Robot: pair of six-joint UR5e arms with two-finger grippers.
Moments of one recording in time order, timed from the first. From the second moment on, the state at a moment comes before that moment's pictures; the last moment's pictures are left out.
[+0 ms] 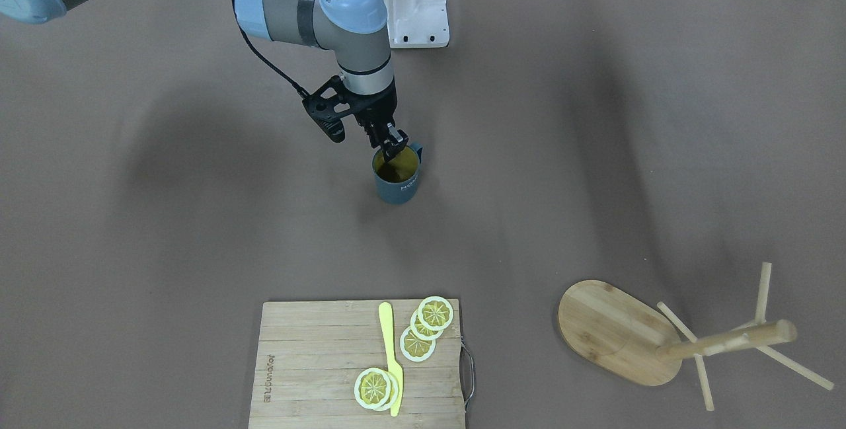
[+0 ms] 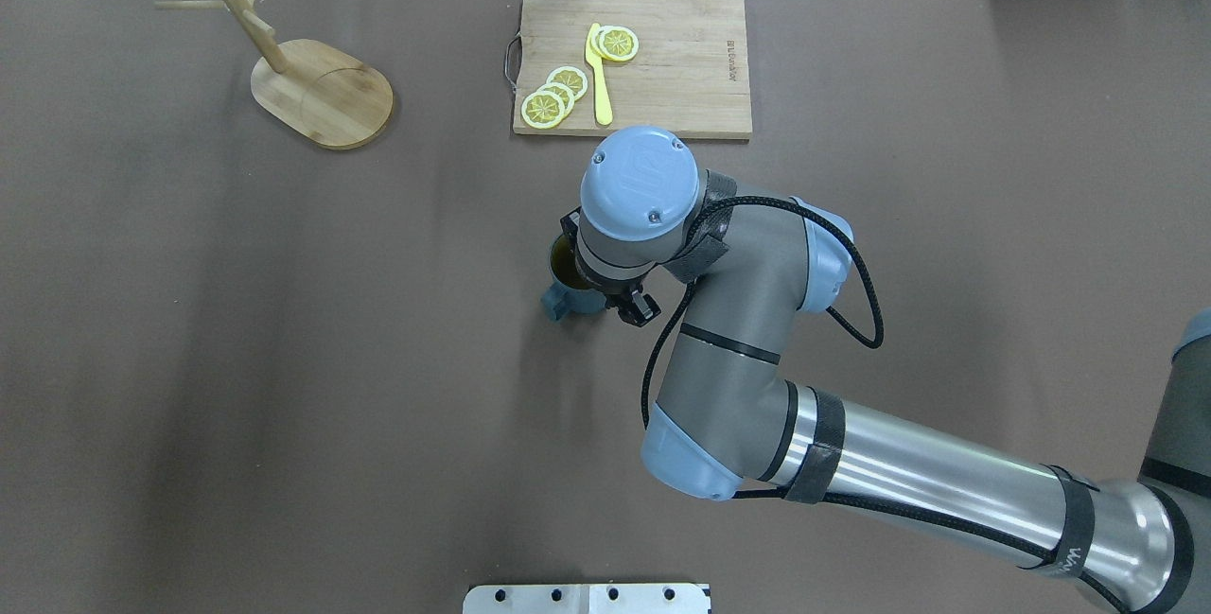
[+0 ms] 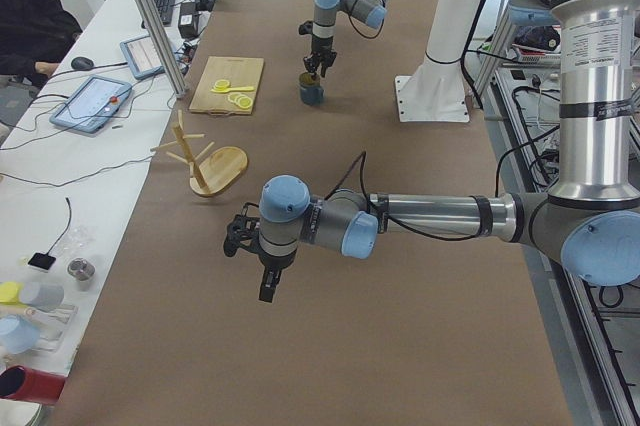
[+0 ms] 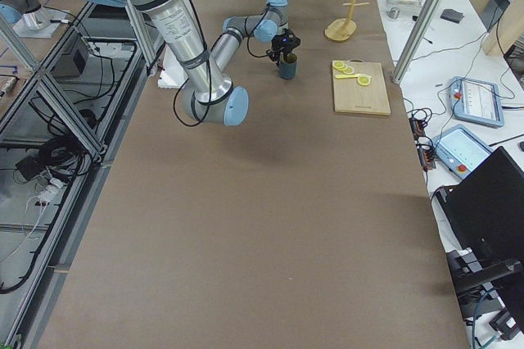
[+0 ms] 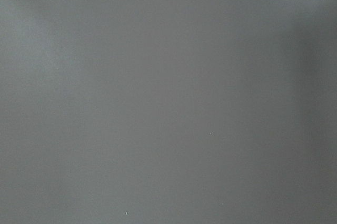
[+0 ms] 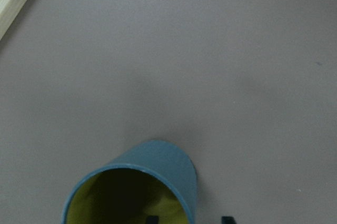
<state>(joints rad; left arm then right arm) -1.54 -1.47 -1.67 -1.85 -2.28 -0.06 0.48 -0.78 1.60 -1.55 1.82 2.18</state>
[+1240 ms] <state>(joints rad) -1.25 -1.66 -1.89 -1.86 -2.30 -0.54 0.94 -1.00 1.83 -1.56 2.20 1.84</state>
